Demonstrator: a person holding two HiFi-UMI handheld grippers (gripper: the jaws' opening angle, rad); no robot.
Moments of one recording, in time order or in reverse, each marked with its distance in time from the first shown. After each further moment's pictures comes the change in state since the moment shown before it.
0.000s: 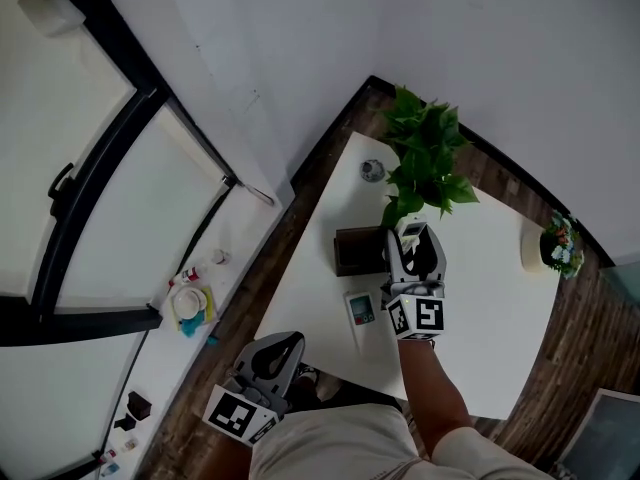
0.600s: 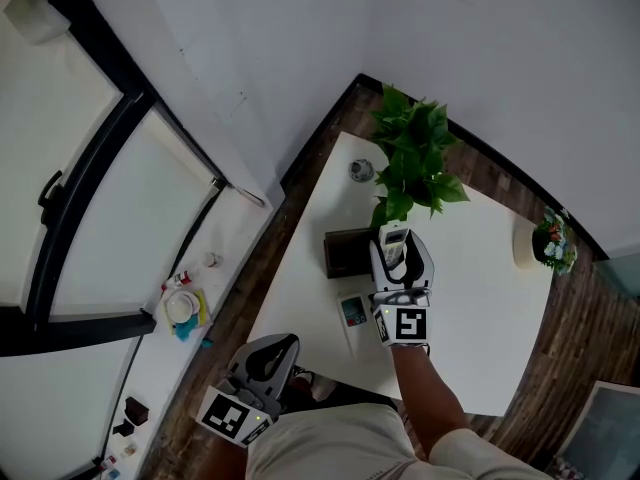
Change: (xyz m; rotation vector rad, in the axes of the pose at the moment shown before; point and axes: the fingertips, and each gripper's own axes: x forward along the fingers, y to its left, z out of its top) left arm 0.007 -0.001 0.002 -0.010 -0.012 -0.042; right arm -0.006 0.017 -0.007 -0.188 0.024 0.042
